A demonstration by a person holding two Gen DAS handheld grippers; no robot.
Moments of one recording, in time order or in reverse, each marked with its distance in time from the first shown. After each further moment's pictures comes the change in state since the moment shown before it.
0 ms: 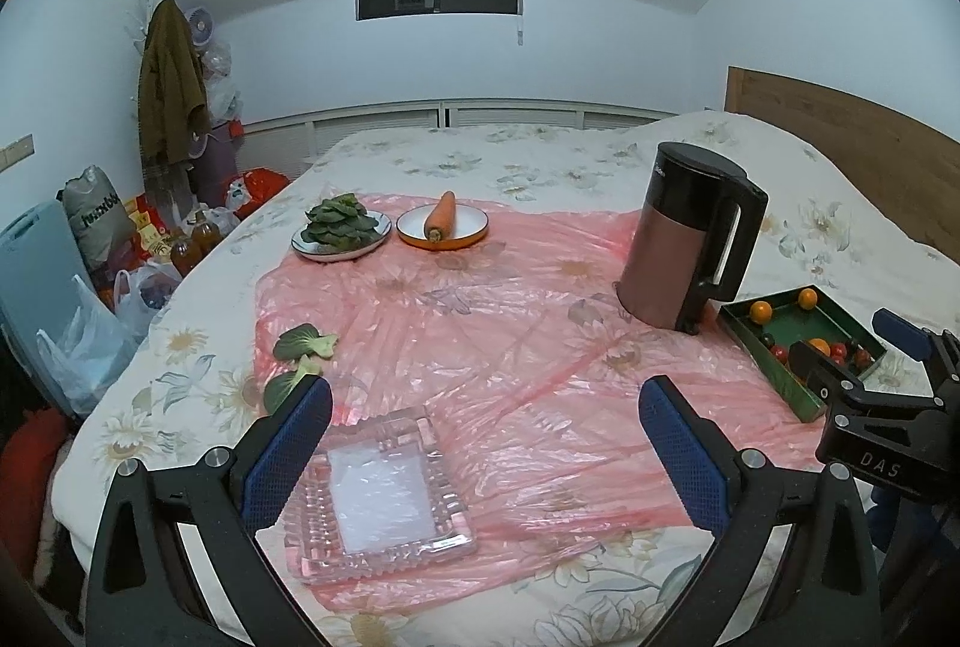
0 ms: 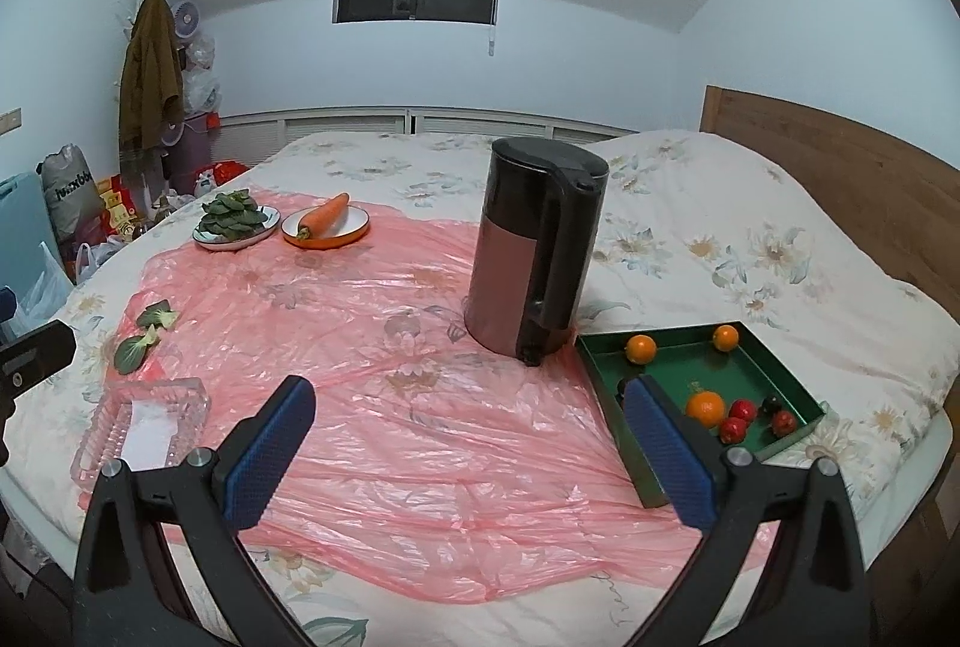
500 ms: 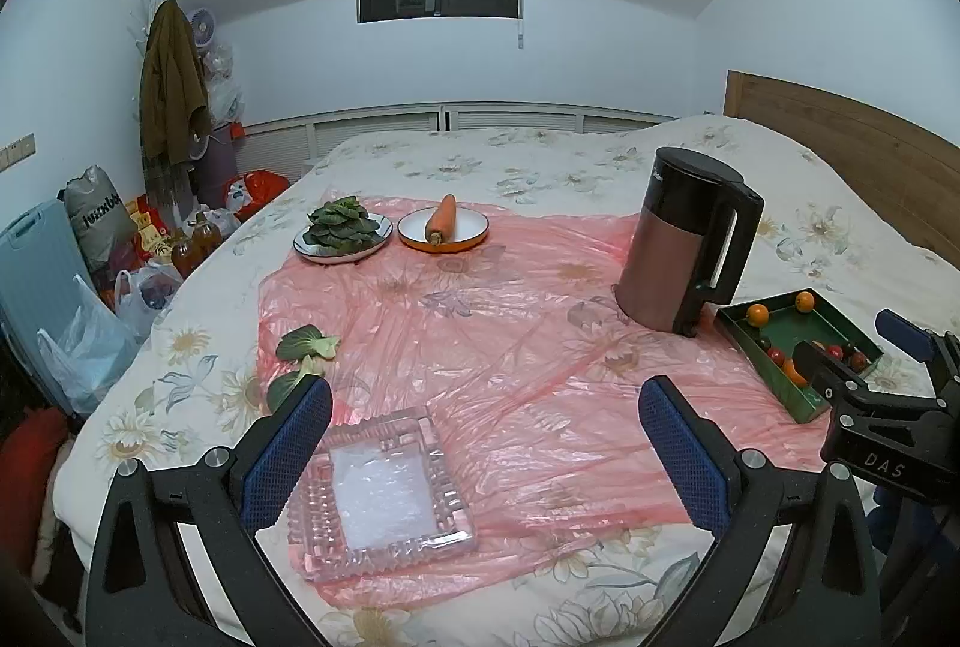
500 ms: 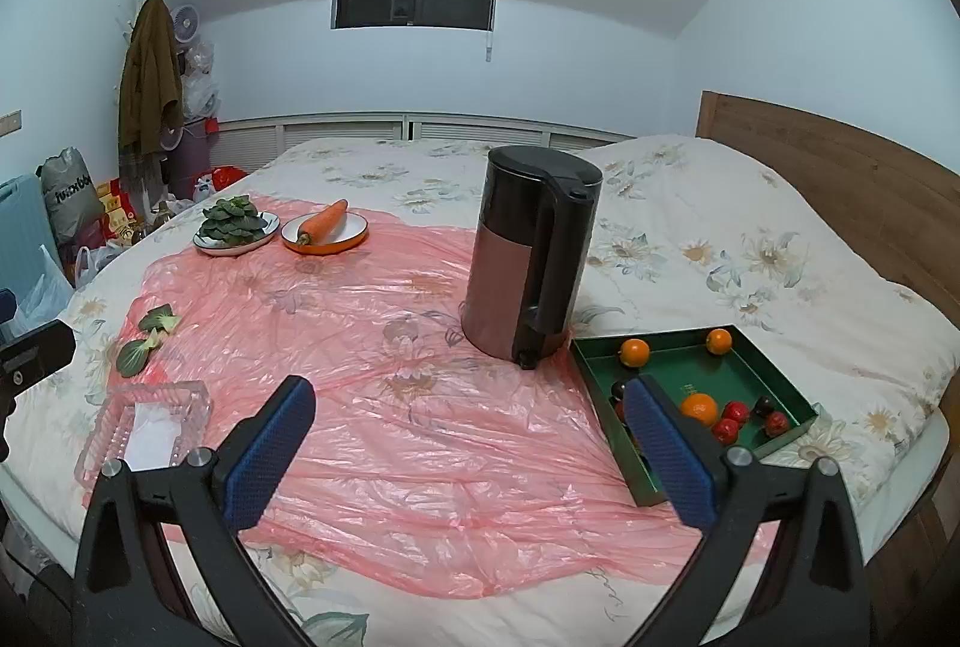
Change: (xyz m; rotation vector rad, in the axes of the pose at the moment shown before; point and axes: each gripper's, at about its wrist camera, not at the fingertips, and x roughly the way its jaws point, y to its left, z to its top) left arm -0.005 0.002 0.002 0.001 -0.004 -0.001; right arm -0.007 -0.001 0.000 0.006 -0.012 -0.006
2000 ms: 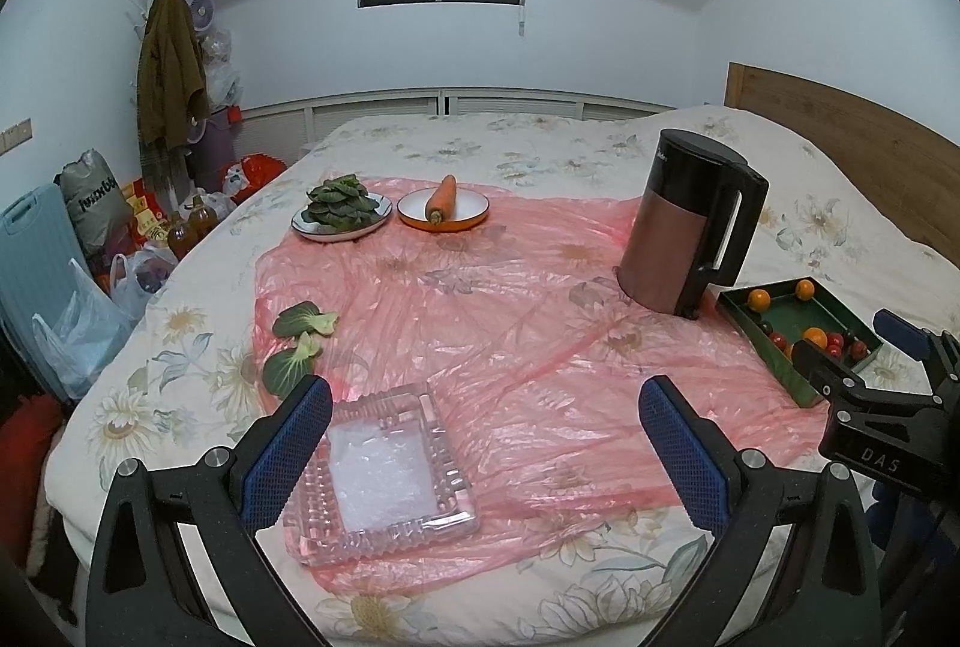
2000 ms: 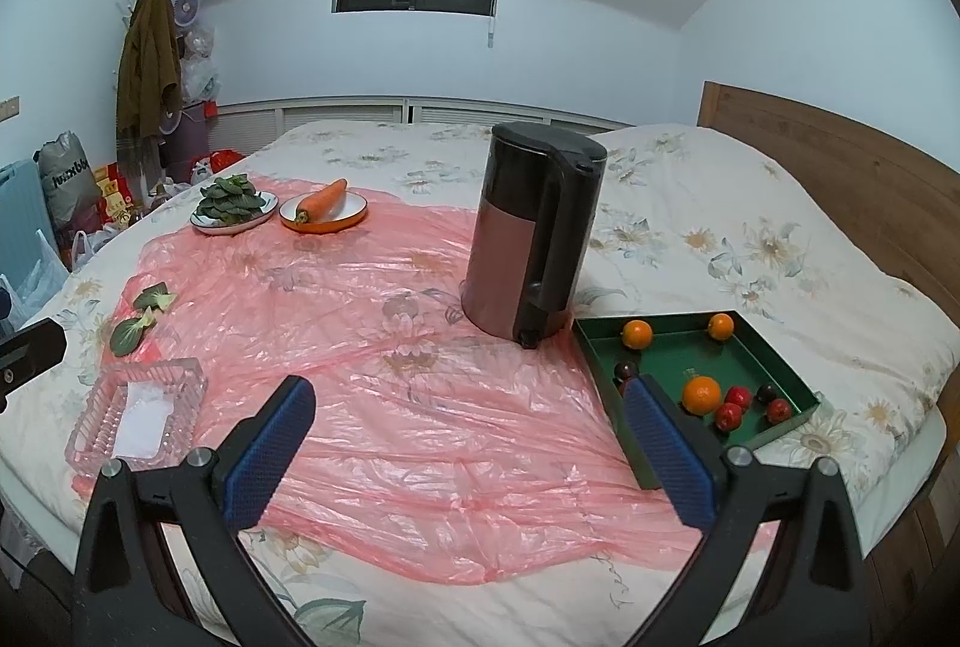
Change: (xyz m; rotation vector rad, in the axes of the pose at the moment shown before) left arm 0.005 0.007 -0.012 -0.016 0.031 -0.015; right arm 0.005 0.003 -0.010 -0.018 0.034 -0.005
